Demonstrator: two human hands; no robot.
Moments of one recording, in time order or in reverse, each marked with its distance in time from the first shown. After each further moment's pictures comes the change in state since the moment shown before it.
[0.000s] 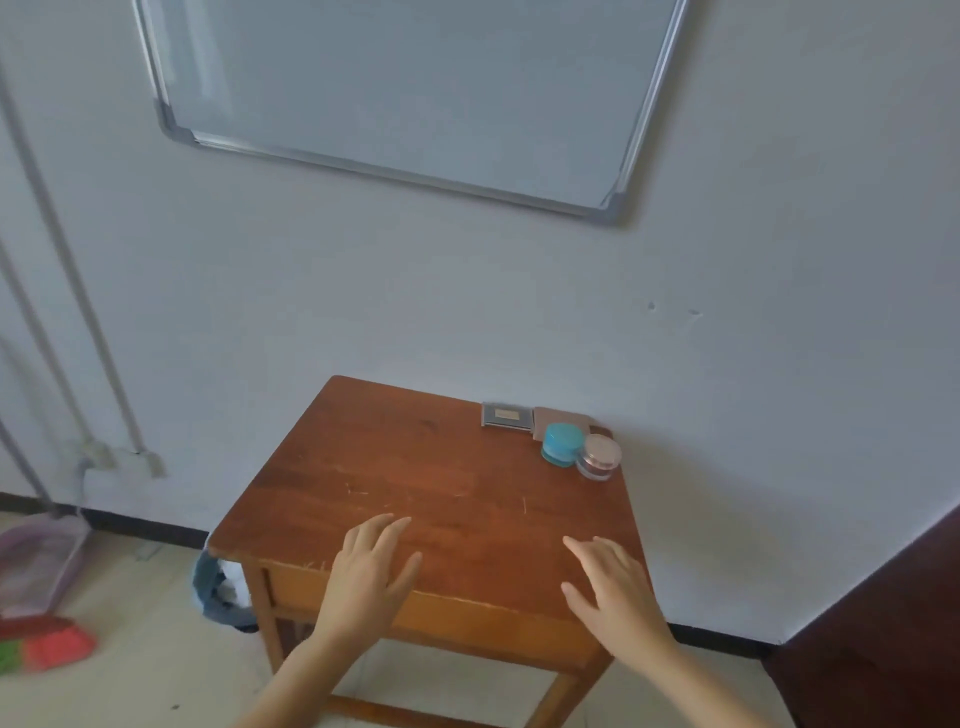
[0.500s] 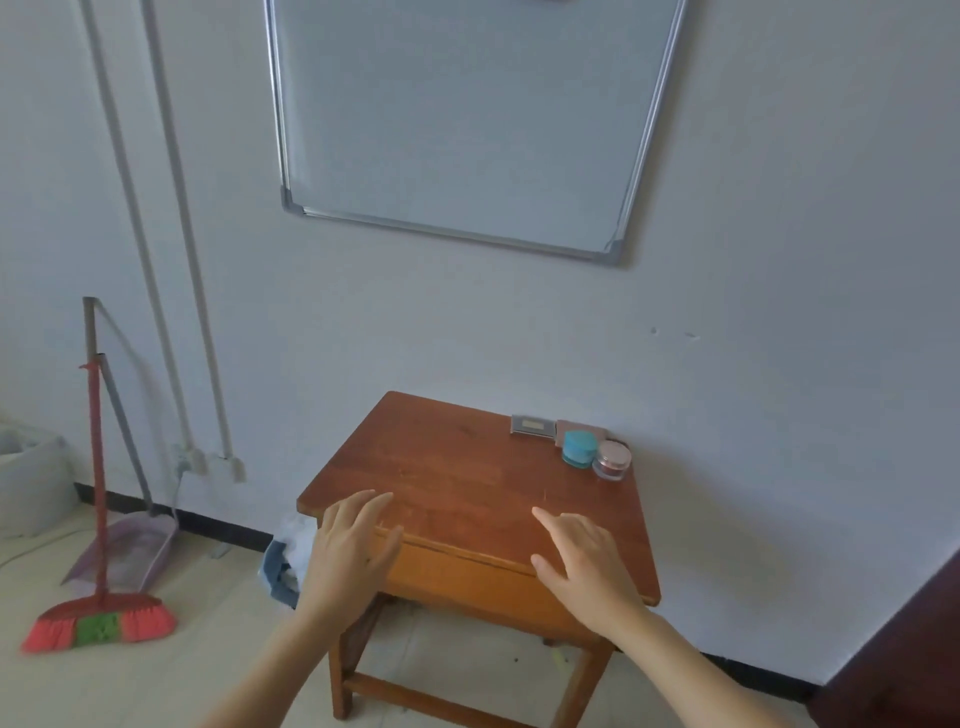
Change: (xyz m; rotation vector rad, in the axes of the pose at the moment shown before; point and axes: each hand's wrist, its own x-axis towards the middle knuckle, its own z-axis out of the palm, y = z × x) left_hand -0.115 0.028 -0.077 0.027 0.238 -0.060; right_hand -0.081 -0.069 -0.039 0.043 0.146 -0.295
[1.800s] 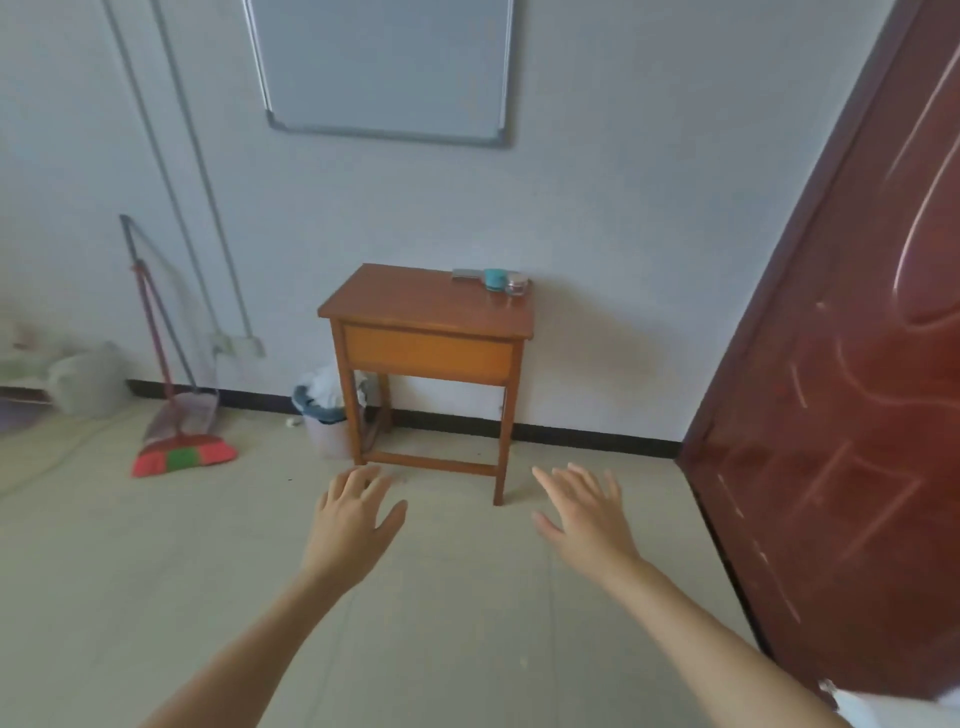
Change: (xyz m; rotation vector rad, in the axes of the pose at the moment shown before) left_hand -0.528 0.092 -0.095 0.228 -0.168 0.215; right_hand -0.543 -0.142 -0.068 -0.298 -0.001 0.187
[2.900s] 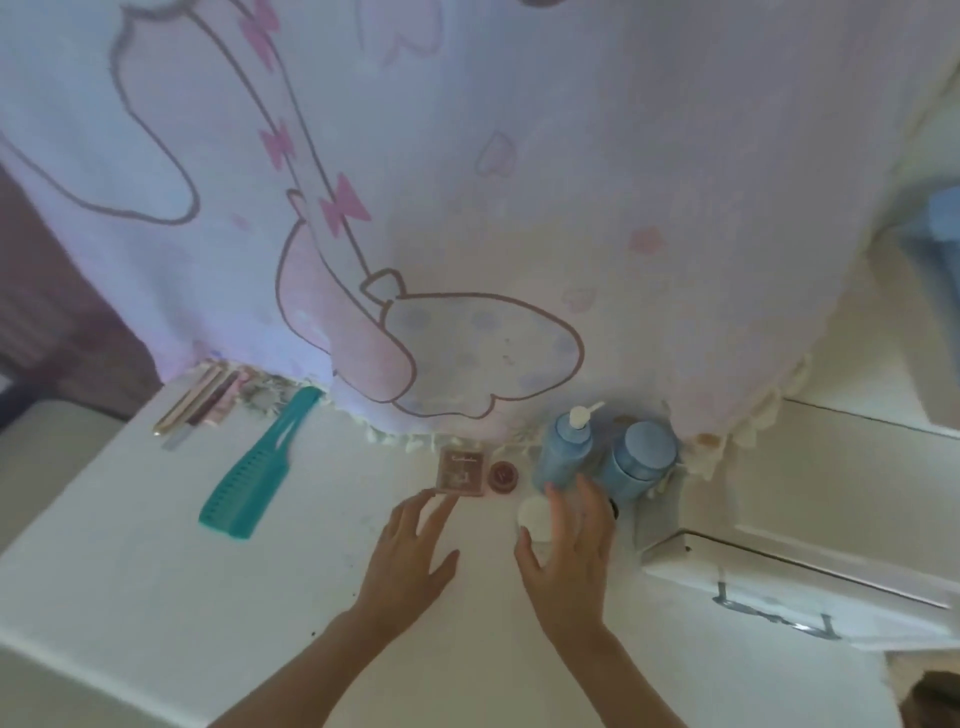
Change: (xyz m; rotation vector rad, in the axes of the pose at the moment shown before) left_hand -0.426 0.624 0.303 -0.432 -0.640 1.400; right_hand -0.735 0.247 -0.053 -0.352 0.719 1.441
